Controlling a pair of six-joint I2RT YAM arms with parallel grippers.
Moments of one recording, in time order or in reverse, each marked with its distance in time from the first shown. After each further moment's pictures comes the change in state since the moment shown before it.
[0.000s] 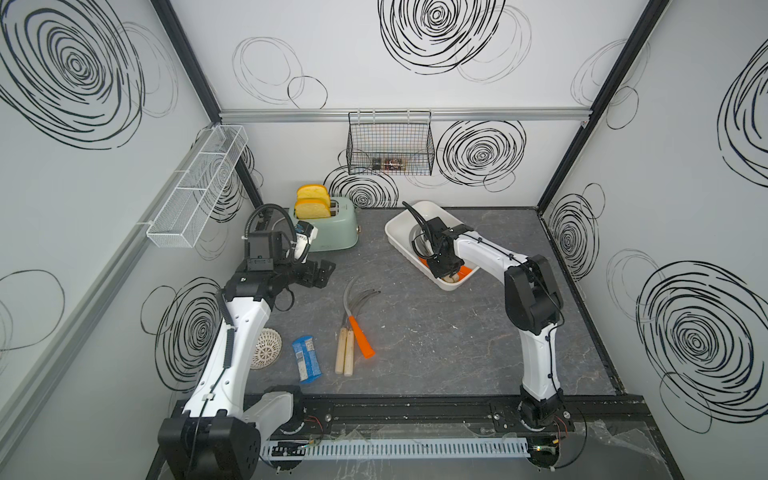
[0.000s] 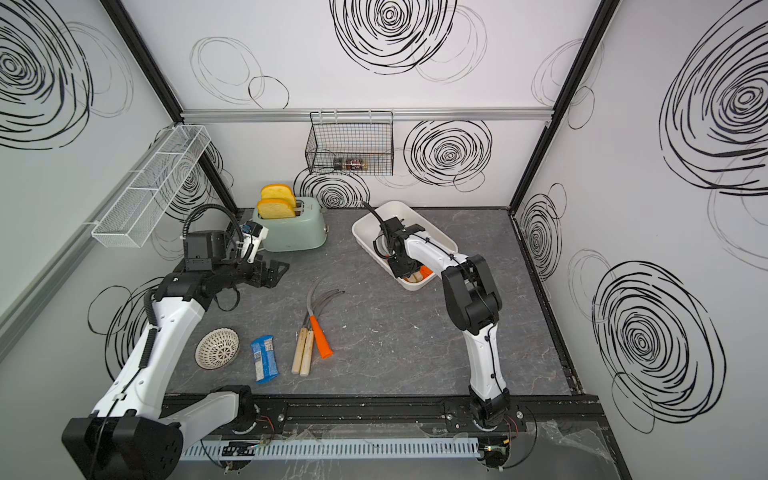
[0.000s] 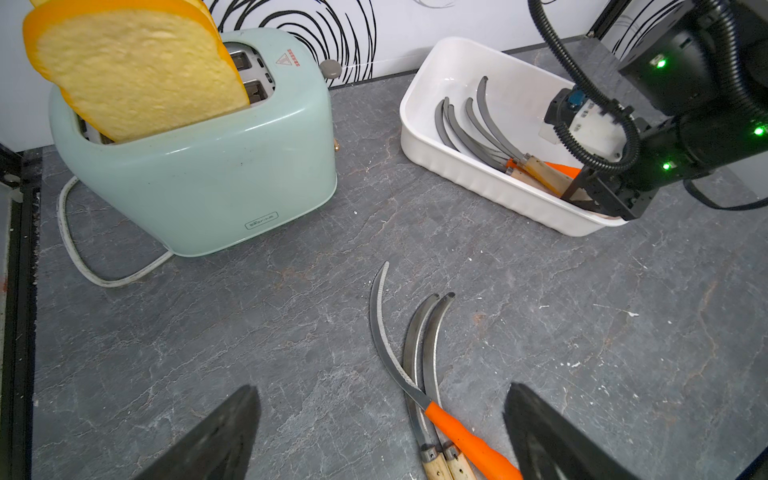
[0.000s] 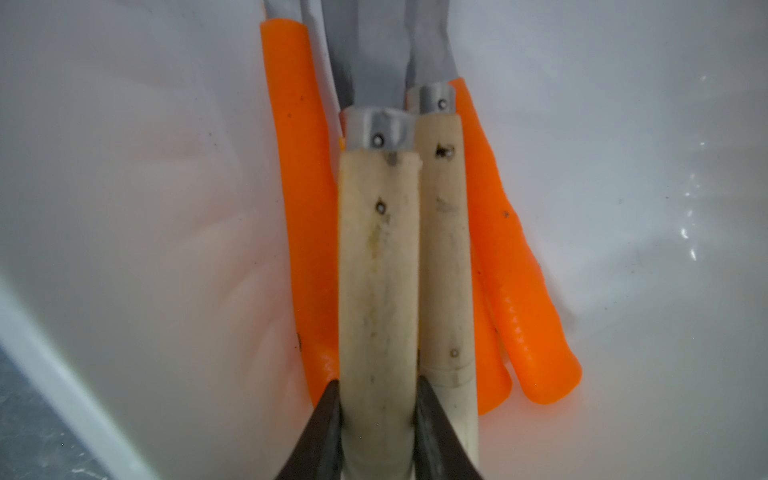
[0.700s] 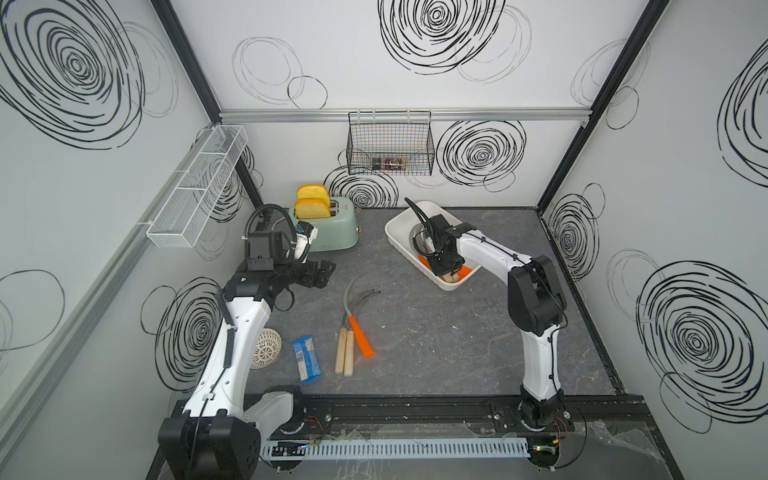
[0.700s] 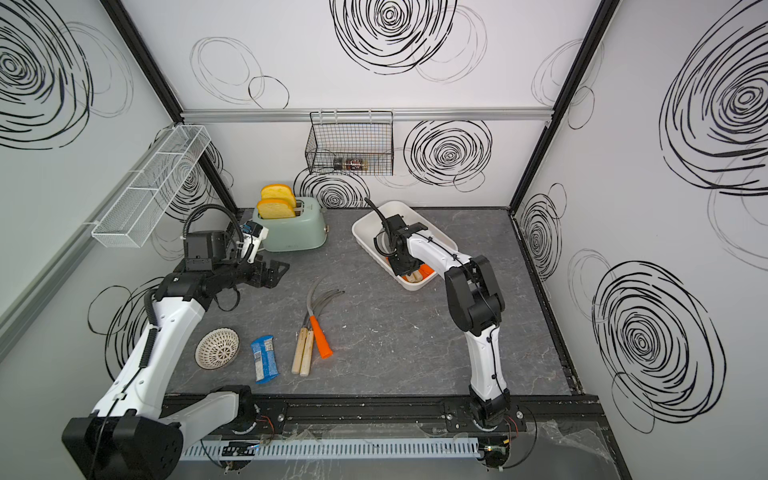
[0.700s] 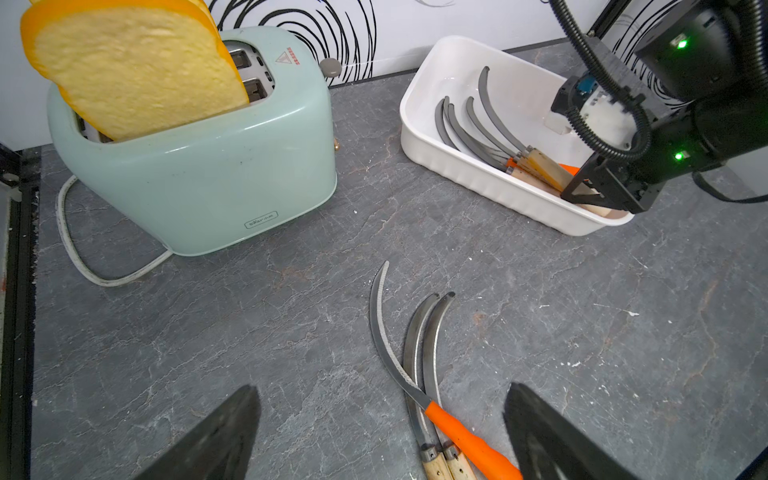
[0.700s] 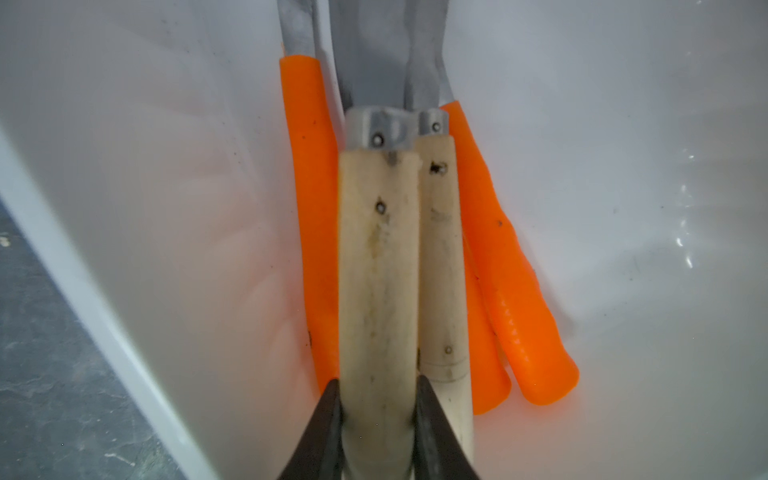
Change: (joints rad) left arm 0.000 0.001 -0.002 0.001 0.000 0.000; right arm -0.014 -0.020 -0.004 0.016 -0.036 -0.002
